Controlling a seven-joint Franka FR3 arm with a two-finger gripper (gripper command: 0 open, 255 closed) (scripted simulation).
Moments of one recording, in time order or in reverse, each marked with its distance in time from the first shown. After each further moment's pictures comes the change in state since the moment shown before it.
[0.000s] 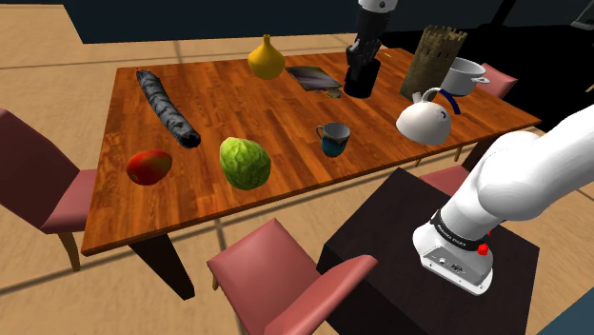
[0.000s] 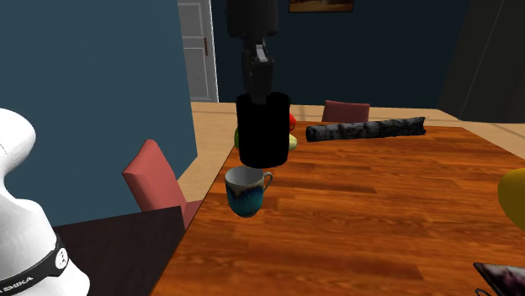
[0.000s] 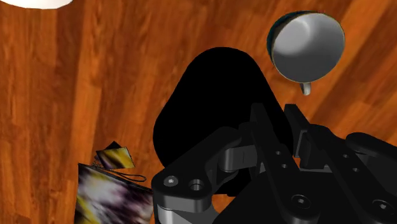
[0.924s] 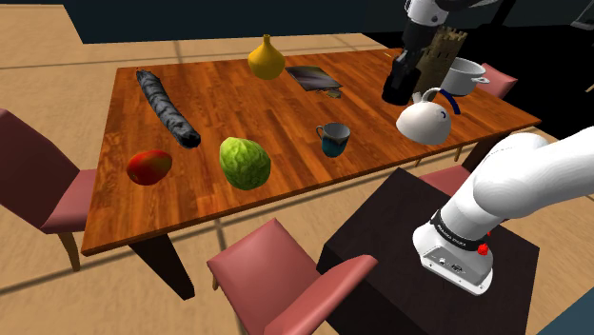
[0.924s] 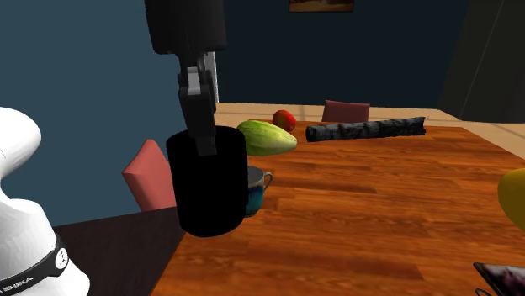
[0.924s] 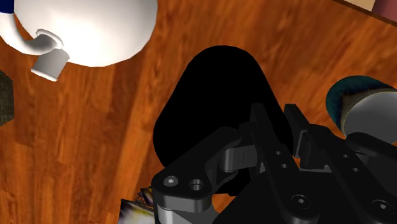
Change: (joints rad) arm -0.101 -0.247 -0.141 -0.219 -0.103 -0.010 -0.177
